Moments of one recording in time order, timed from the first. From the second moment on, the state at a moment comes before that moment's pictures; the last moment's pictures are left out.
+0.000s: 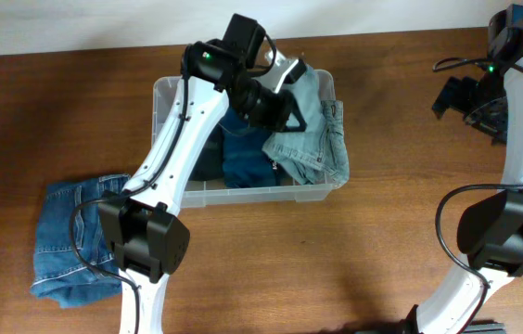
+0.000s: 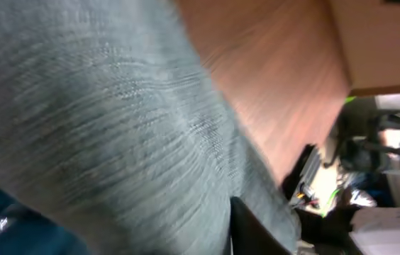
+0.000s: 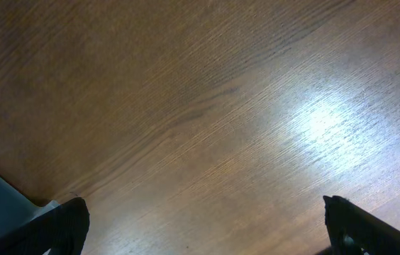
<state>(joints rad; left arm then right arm) -0.46 2.22 2.29 -1.30 0.69 -0.01 -0.29 2.02 2.13 -1.59 0.09 0.37</state>
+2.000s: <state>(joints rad) -0.56 2.22 2.13 -1.37 0.29 -0.04 -0.29 2.02 2.13 -1.59 0.09 0.37</state>
